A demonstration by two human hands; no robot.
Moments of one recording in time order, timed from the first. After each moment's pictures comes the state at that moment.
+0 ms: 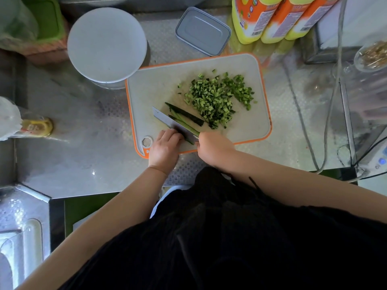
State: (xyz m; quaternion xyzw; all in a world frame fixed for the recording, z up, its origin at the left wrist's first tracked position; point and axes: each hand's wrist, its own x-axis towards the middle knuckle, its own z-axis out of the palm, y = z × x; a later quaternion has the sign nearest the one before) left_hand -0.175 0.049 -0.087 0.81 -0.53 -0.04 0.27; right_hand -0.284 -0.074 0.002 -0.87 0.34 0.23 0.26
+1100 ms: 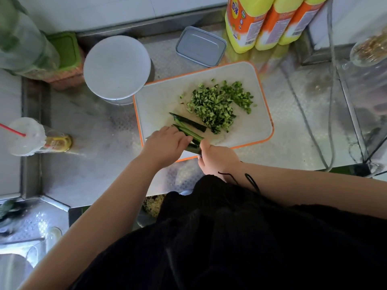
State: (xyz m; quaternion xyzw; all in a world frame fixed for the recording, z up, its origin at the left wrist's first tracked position) left_hand -0.148 0.024 0.011 0.79 -0.57 -0.23 -0.02; right_hand -0.307 -0.057 0.005 -0.93 0.26 0.18 0.20
